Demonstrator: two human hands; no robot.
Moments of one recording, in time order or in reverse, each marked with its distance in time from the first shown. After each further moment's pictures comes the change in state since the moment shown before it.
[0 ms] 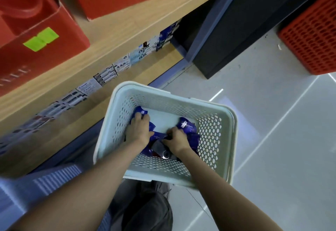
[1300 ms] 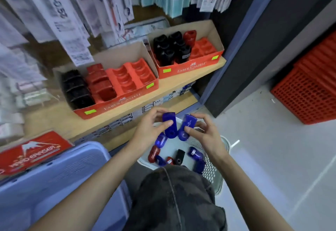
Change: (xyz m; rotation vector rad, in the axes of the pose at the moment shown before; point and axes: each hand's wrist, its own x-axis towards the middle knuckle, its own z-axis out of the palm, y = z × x) left_hand -0.178 0.022 -0.178 -1.079 0.348 0.284; right_hand -0.196 -0.095 -0.141 0.774 0.006 -0.591
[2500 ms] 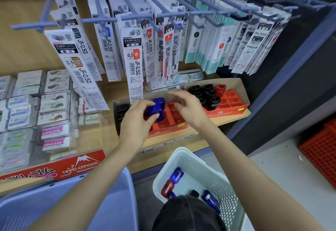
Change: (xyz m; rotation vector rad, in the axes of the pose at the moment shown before) left_hand 0.001 0.082 -0.098 0.567 0.600 0.241; right_hand 0.112 -0.132 0.106 -0.615 -0.271 -0.593
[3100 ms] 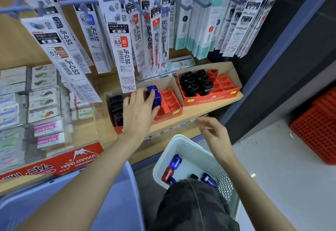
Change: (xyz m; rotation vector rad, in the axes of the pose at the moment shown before) left_hand 0.003 -0.015 0.027 0.630 -0.029 0.326; right_hand -0.135 0.038 -0.009 0.239 0.256 0.268
